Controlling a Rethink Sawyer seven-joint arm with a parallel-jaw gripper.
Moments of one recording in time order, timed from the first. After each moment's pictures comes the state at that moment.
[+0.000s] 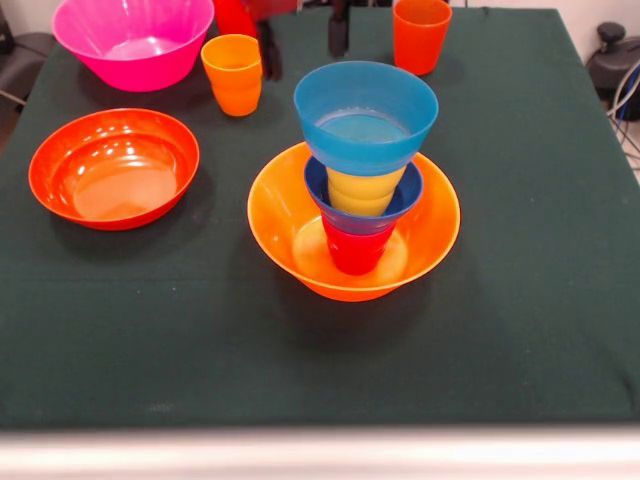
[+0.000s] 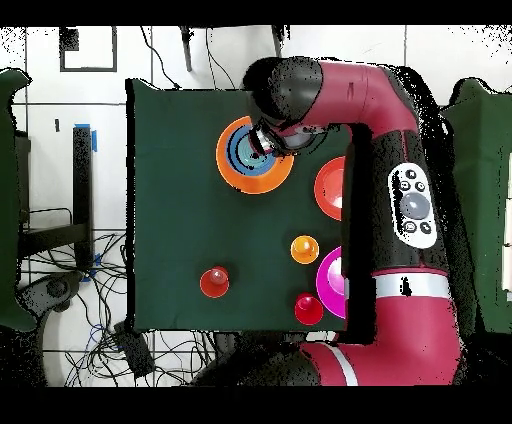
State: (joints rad) arm -0.44 -0.56 0.40 1.07 -0.34 1.34 1.26
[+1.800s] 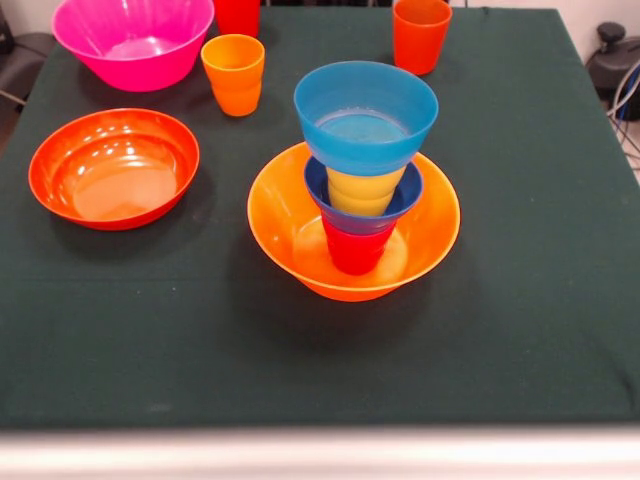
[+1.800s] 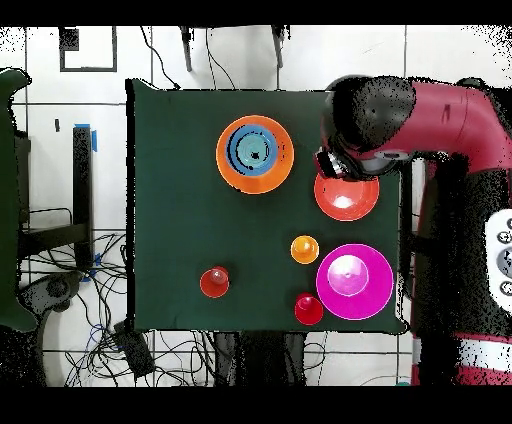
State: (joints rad) arm -0.61 -0.71 0.41 1.19 -0.46 1.39 1.20
